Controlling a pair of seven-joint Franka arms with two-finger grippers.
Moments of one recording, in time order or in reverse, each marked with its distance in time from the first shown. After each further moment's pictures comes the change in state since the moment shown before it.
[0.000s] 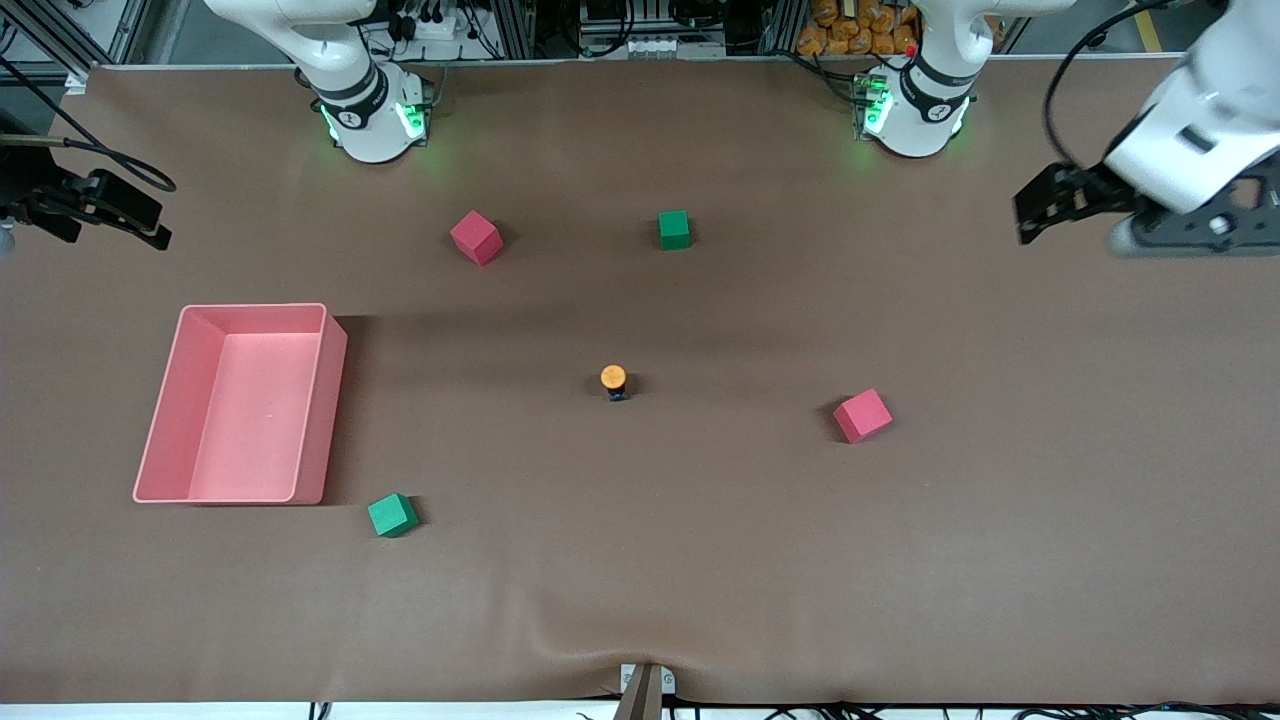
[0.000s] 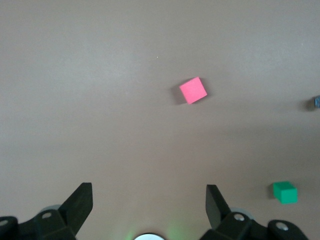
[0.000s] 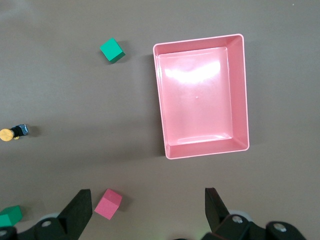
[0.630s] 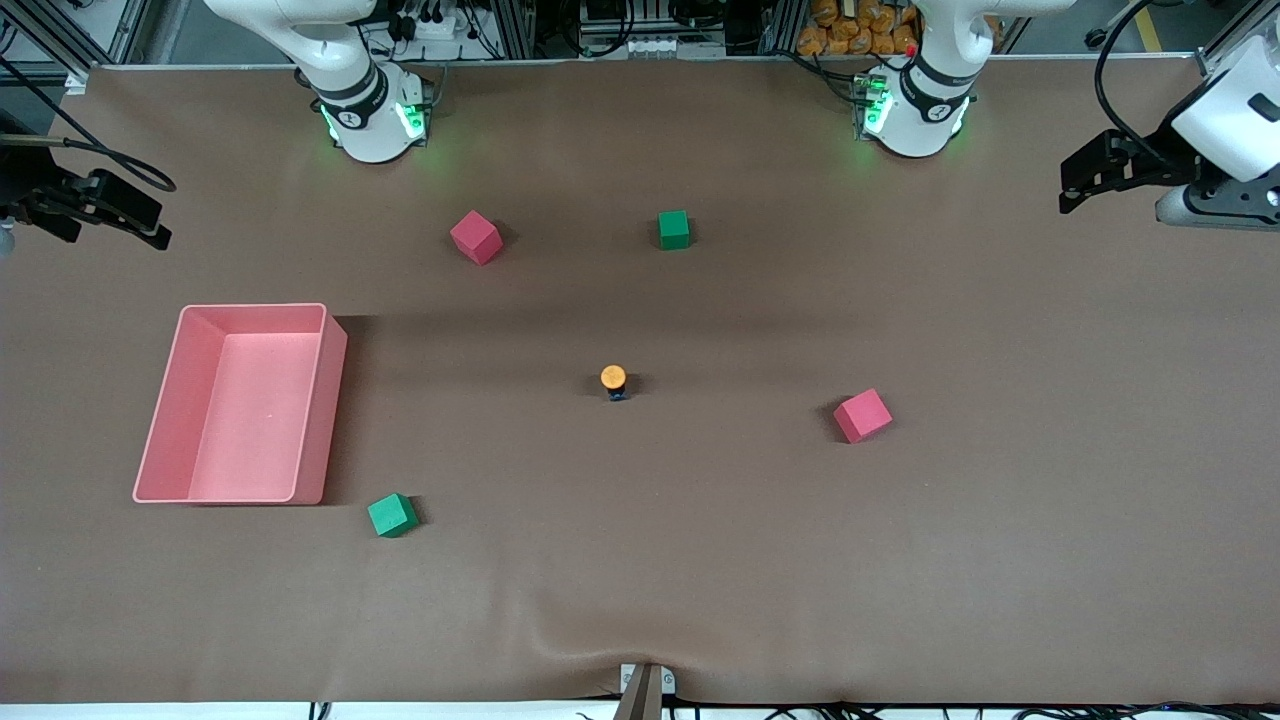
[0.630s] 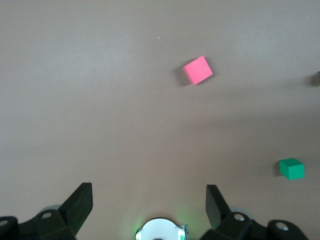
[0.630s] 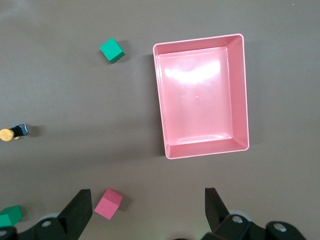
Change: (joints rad) left arm -0.002 -0.058 0.049 -0.084 -0.023 -0.025 0.073; right arm 0.000 0.000 0.000 0.000 0.000 0.000 0.000
